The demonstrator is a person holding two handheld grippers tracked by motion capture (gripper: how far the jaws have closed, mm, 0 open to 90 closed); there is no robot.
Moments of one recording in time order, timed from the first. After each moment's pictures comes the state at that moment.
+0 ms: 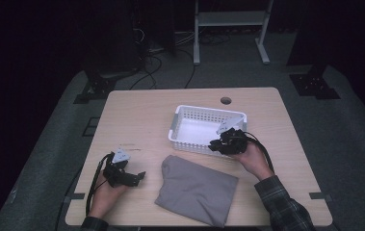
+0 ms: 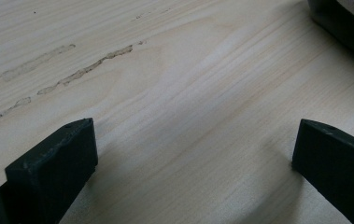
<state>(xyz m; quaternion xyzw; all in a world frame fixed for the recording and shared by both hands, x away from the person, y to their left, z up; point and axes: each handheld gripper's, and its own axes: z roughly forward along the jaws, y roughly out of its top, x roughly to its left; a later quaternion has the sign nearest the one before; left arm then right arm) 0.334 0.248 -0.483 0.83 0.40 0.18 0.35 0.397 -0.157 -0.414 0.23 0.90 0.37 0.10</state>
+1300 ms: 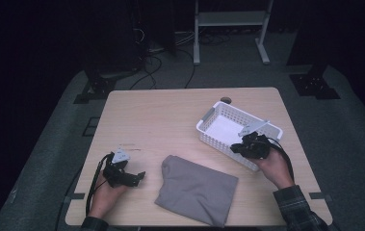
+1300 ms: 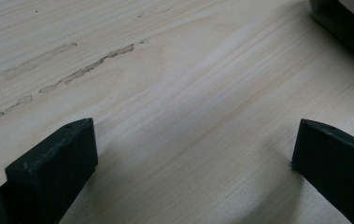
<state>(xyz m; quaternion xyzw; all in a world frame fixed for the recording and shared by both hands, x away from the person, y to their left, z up) 0.334 0.249 -0.483 0.83 0.40 0.18 0.34 0.372 -0.216 -0.410 0.30 0.88 0.33 0.13</state>
